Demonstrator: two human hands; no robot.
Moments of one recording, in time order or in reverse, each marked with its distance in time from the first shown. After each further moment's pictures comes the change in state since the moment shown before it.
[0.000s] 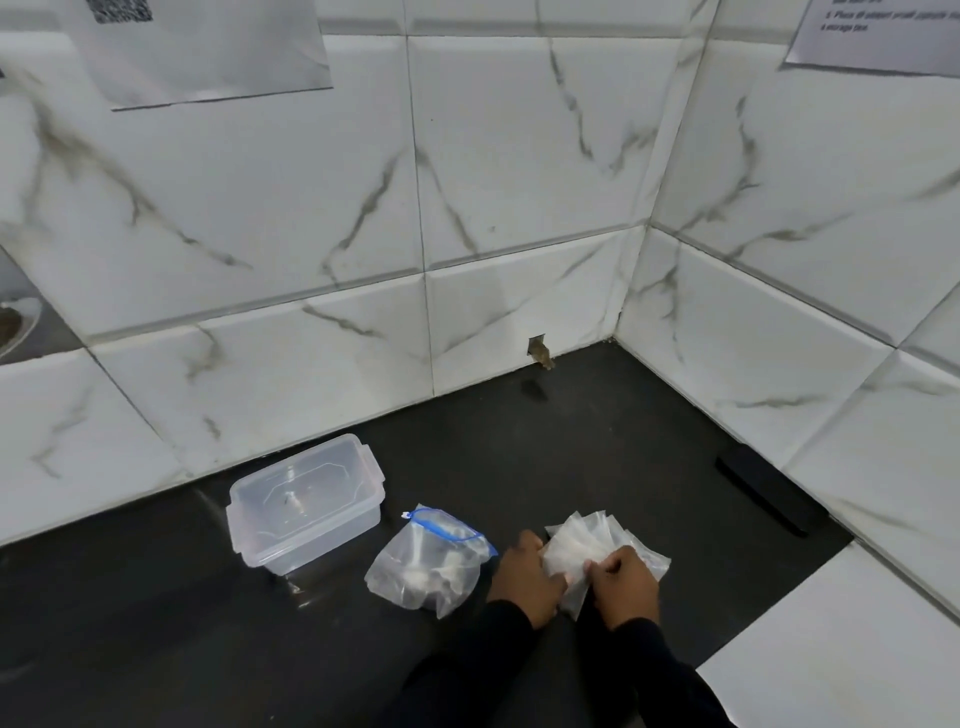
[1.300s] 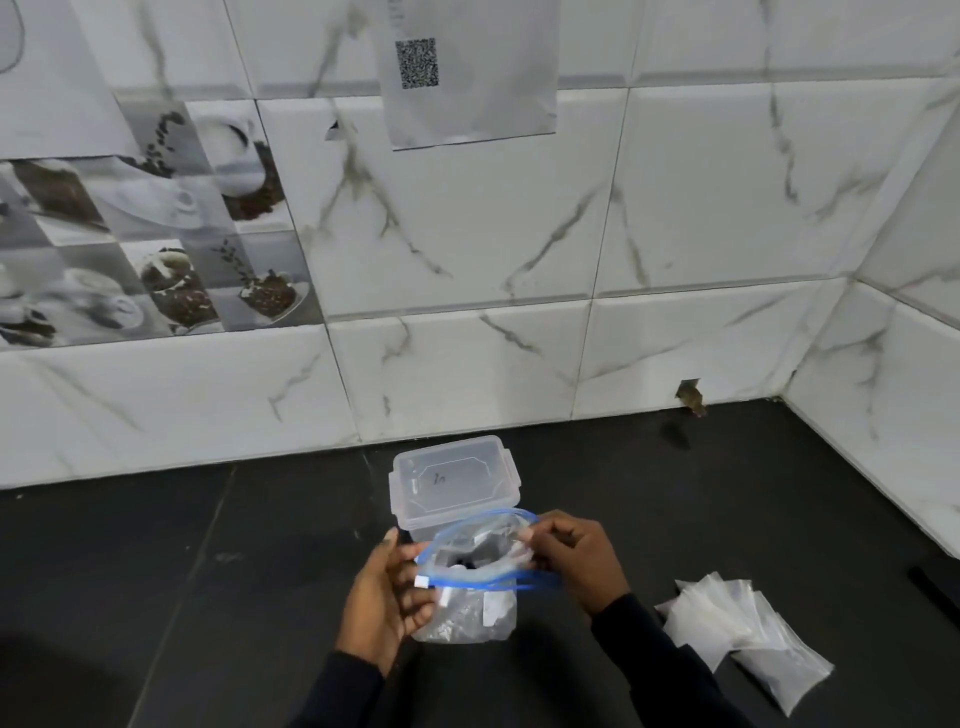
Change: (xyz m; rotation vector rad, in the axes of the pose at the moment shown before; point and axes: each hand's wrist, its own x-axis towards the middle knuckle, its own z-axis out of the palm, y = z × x) left_hand -0.155 -0.129 -0.188 -0.962 0.489 -0.067; right_hand -0.094 -0.153 0.098 0.498 -0.760 -0.595
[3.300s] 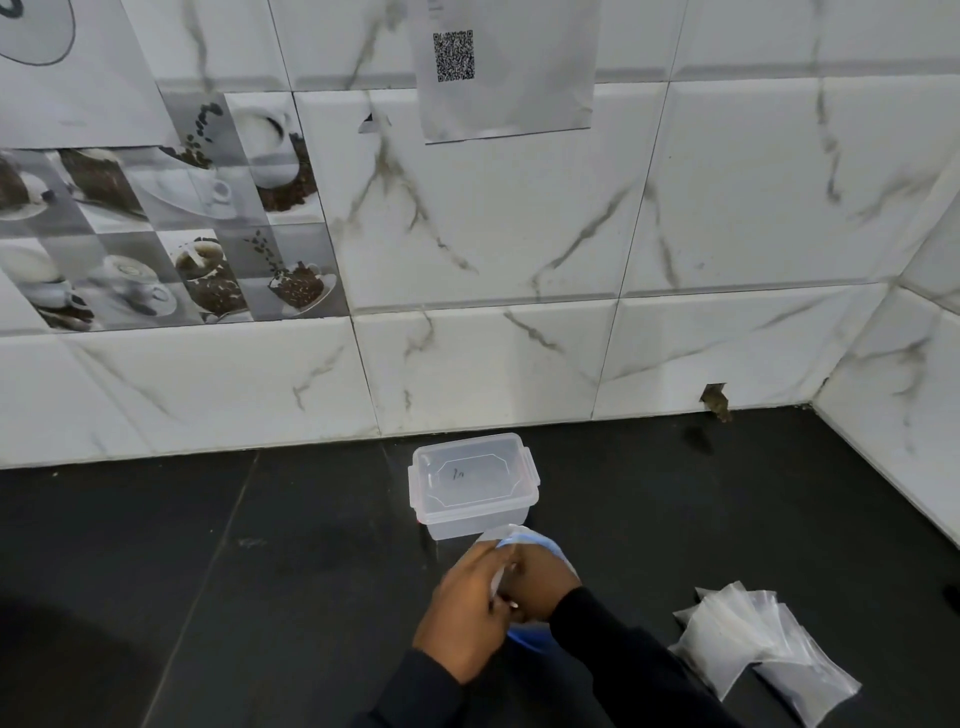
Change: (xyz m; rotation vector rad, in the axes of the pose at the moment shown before) left_hand -0.021 0.004 0.058 0.984 -0.044 0.491; right_hand 0.004 -0.004 0.060 -0.782 -0.339 0.191
